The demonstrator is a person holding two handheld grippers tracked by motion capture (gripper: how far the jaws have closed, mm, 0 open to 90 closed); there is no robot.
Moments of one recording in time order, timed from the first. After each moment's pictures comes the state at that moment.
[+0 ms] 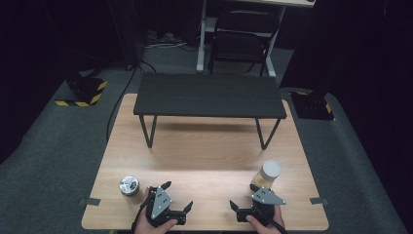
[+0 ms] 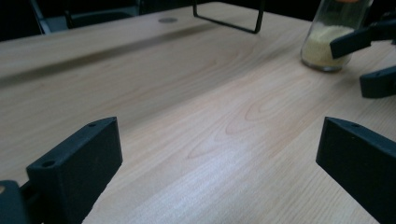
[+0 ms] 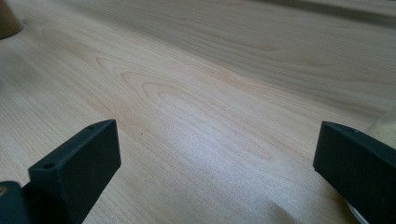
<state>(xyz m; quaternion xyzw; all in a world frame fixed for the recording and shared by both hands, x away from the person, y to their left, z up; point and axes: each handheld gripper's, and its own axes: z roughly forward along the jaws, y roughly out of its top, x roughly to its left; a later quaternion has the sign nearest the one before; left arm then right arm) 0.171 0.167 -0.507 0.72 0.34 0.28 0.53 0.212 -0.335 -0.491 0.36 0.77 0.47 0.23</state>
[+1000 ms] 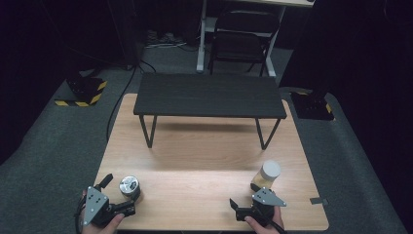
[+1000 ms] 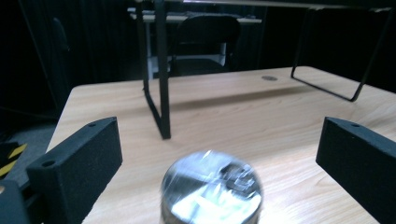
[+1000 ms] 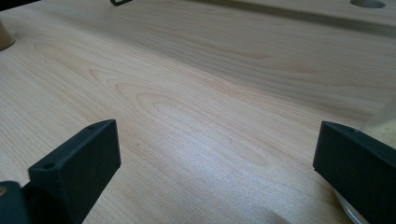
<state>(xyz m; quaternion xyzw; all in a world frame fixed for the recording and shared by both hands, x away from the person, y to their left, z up) 0.119 0.258 -0.500 0.60 0.44 0.37 0.55 0.205 -0.331 -0.496 0.37 0.76 0.48 0.24</state>
